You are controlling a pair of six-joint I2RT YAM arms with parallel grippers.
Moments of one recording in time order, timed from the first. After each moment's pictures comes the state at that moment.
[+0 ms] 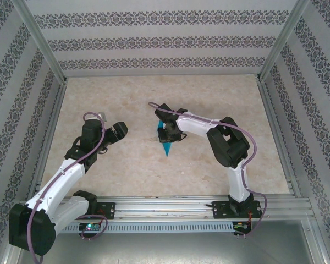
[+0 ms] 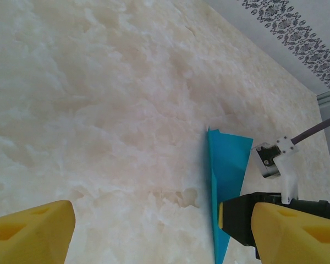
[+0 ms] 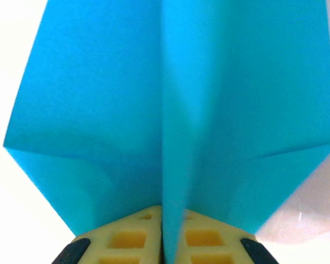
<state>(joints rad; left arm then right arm) -0.23 0.95 0.61 -0.23 0.11 -0.71 0.68 2.07 1.46 -0.71 -0.10 0.58</state>
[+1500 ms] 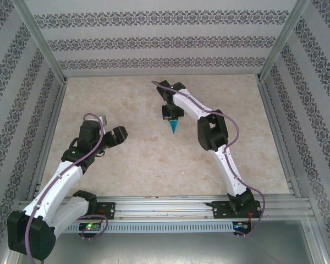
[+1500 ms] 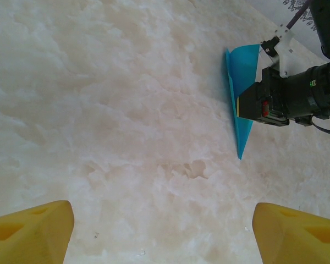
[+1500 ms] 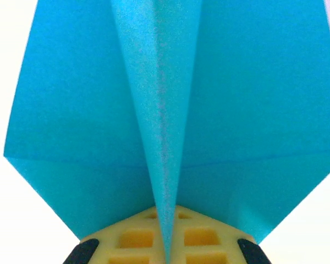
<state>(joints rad) -0.22 0.90 0.63 -0.37 0.16 -0.62 0.52 2.55 2.32 -1.23 0.06 0.49</state>
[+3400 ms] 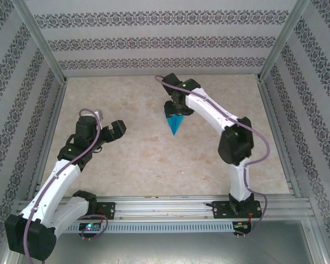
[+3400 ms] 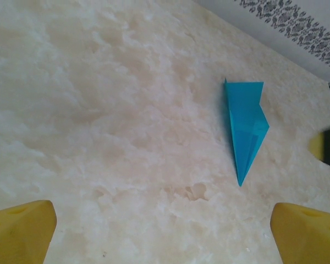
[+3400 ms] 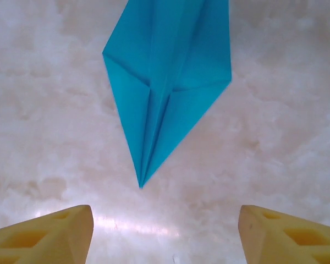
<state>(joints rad) -0.20 0.89 0.72 -0.42 0.09 -0.58 0.58 1.98 1.88 -1.14 0.16 0.39</state>
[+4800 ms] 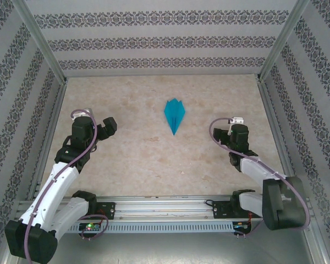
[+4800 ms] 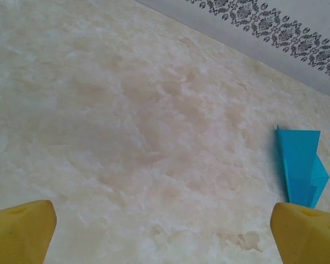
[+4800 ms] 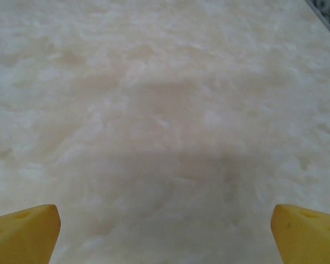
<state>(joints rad) -0.17 0.86 0.72 -0.42 -0.13 -0.53 0.07 1.20 0.37 0.29 0.13 0.11</state>
